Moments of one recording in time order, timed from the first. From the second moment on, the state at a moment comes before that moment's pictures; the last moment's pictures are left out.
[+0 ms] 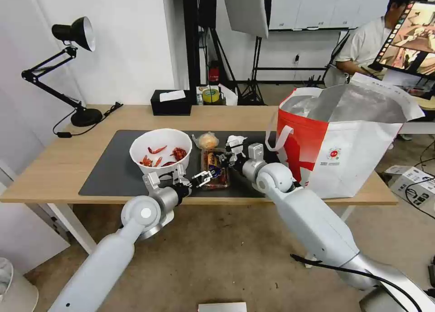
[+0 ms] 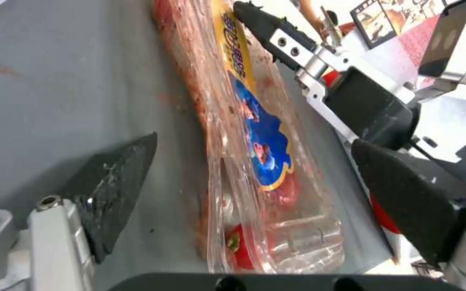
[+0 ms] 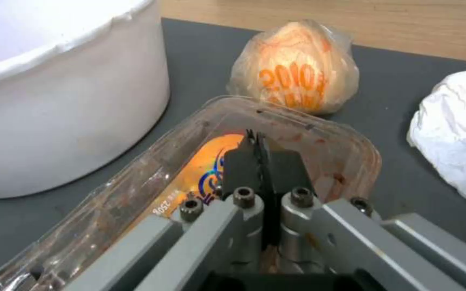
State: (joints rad) left arm 0.89 -1.08 -0.11 -1.78 -1.40 0.44 -0.23; right arm -0.53 1.21 -0.11 1.44 0.68 -0.46 -0.09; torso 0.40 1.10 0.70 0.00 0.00
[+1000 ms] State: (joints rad) left arm 0.90 -1.07 -0.08 -1.80 -1.40 0.40 -0.24; right arm -0.54 1.22 -0.11 1.44 0.68 -0.46 -0.09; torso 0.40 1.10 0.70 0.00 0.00
